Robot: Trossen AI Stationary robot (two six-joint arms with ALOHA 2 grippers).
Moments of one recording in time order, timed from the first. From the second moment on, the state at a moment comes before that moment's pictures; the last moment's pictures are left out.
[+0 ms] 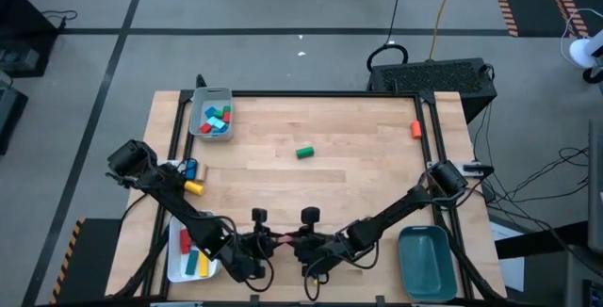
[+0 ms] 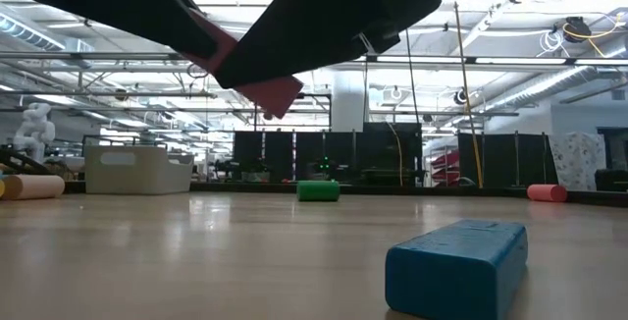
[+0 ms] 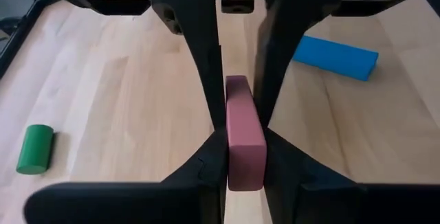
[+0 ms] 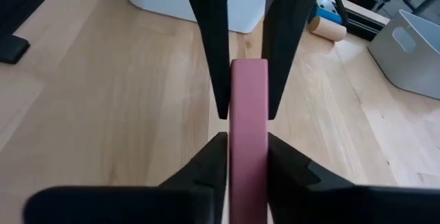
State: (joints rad) left arm -0.71 1.73 1.04 -0.16 -0.69 -0.26; right arm 0.53 2.09 1.35 0.10 0.63 0.07
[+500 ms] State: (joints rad) left arm -0.80 1.54 1.04 -0.60 -0.61 -0.76; right arm 0.58 2.00 1.35 -0.19 0.77 0.09
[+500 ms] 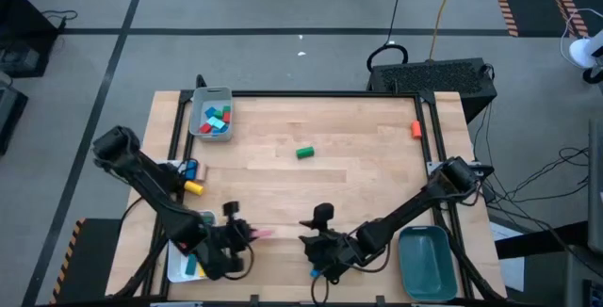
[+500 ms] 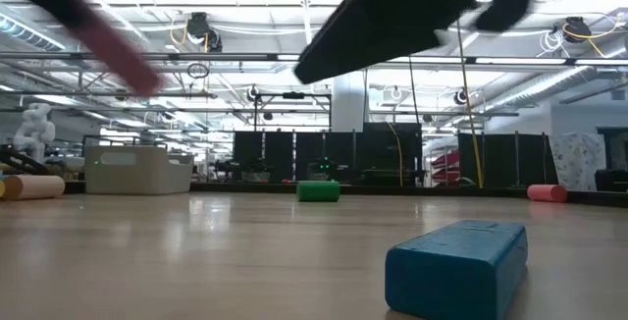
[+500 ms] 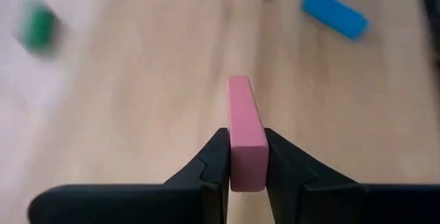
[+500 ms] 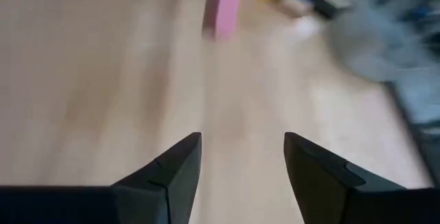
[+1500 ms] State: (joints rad) left arm -0.95 1.45 1.15 -1.27 0.04 -1.30; right arm 0.59 2.00 1.35 -0.45 0.12 0.11
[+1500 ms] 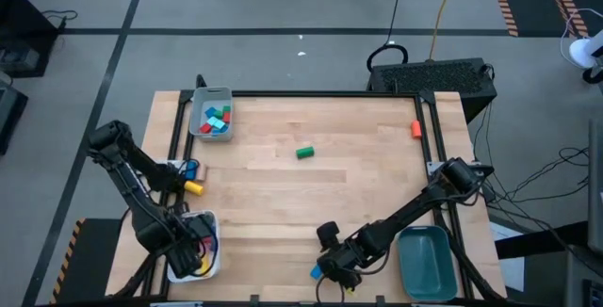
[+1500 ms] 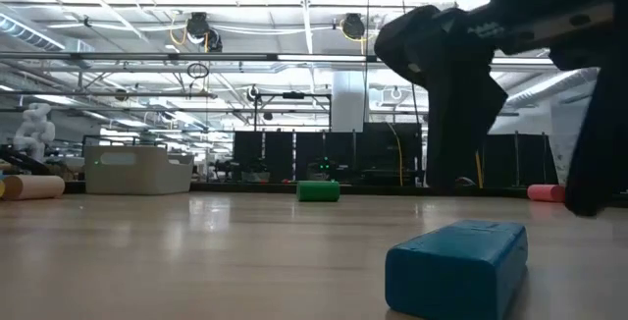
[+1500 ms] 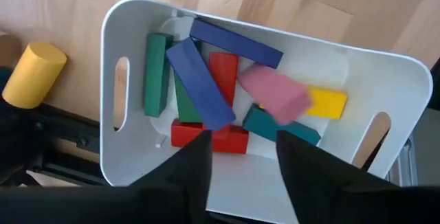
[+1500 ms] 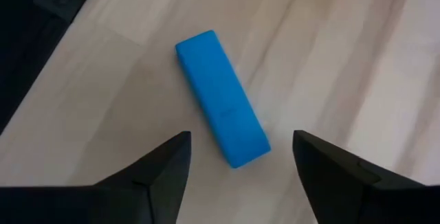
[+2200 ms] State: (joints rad) left arm -0.91 1.45 1.19 -1.32 -0.29 -1.27; right arm 0.58 2.07 1.35 -0.39 0.10 0.07
